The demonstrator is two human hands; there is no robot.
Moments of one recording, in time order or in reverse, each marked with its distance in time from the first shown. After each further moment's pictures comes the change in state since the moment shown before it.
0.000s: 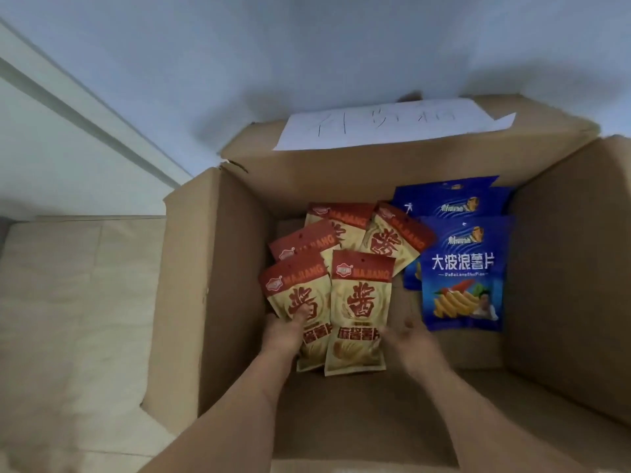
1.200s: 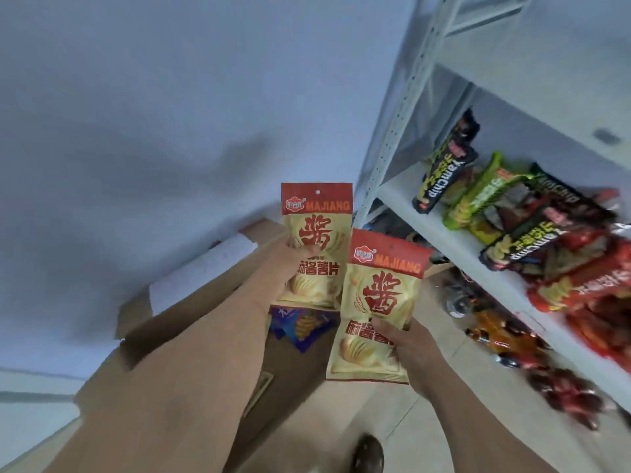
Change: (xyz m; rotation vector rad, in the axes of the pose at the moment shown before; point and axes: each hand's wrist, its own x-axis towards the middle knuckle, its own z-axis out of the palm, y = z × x) left_hand -0.355 0.206 0.060 0.466 -0.828 0.745; right_hand -0.344 0.042 -0.151 1.175 0.467 -0.146
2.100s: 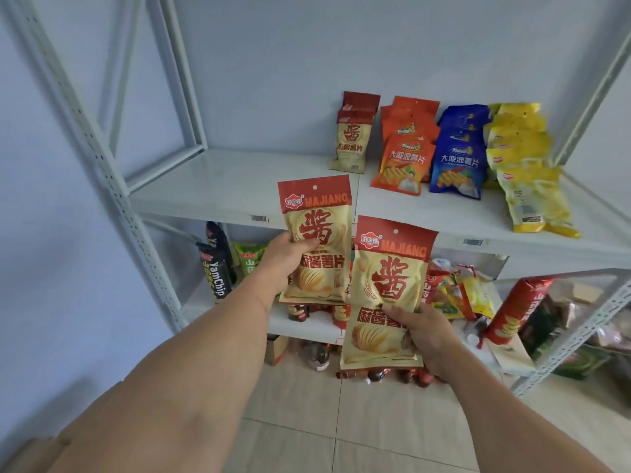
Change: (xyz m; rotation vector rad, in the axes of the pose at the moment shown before) left_hand -0.128 0.190 0.494 0.222 -0.545 0.408; right_hand -0.166 -0.058 -0.415 0.431 0.535 -0.383
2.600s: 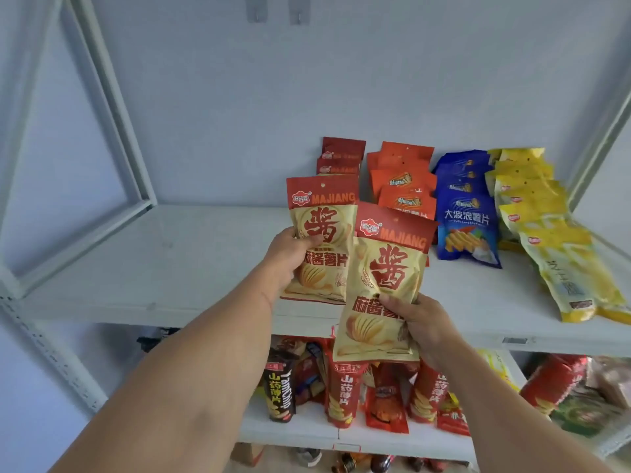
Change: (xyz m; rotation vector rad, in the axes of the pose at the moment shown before) left_hand 0.266 0.112 0.040 -0.010 -0.101 0.103; right_hand 0.226 -0.135 0.032 0.080 0.059 -0.122
